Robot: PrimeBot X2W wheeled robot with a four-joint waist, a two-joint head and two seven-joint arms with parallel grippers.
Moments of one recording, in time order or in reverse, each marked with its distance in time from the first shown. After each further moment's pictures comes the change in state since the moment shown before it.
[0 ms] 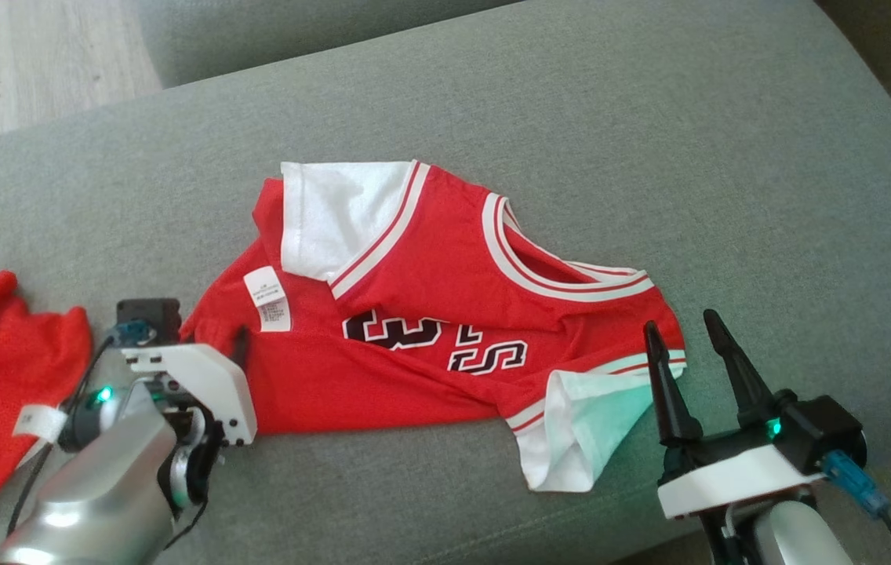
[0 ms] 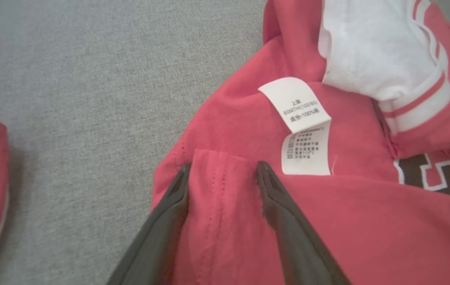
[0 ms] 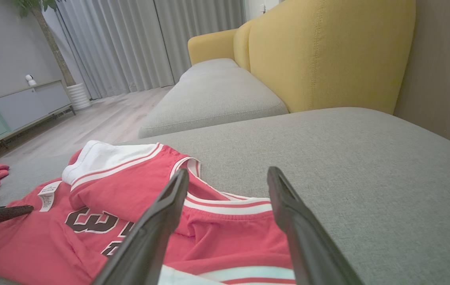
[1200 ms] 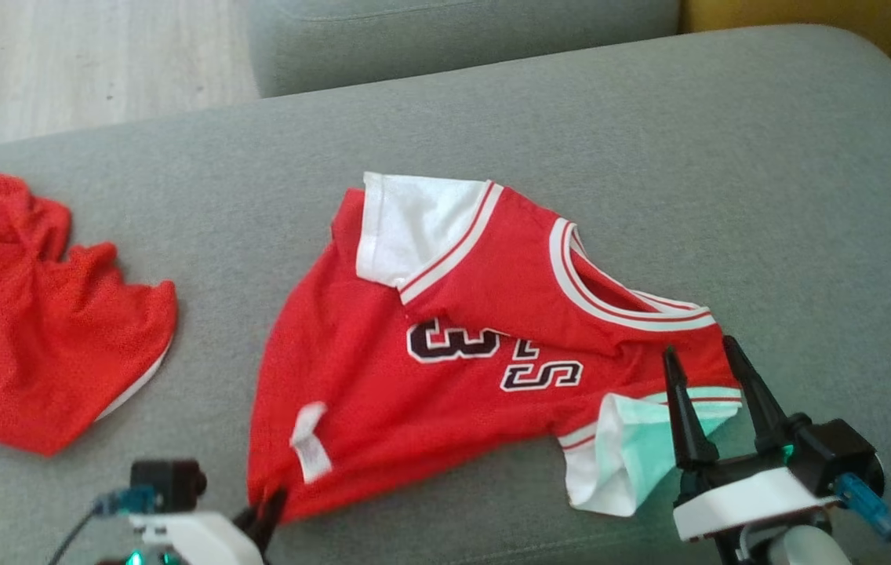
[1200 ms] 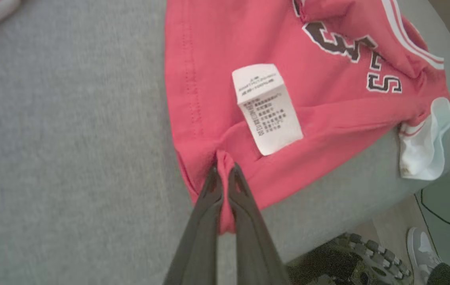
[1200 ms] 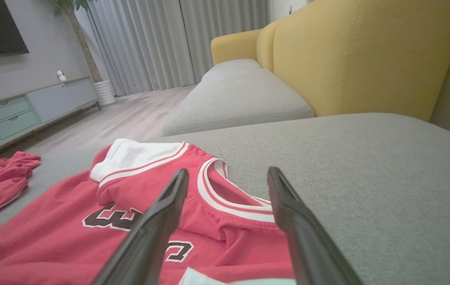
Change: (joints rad) left arm 0.410 0.282 -0.014 -0.703 -0.130 0.109 0.028; right arm 0.053 0.000 -0.040 0.001 -0.014 0.000 0.000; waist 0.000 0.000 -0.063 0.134
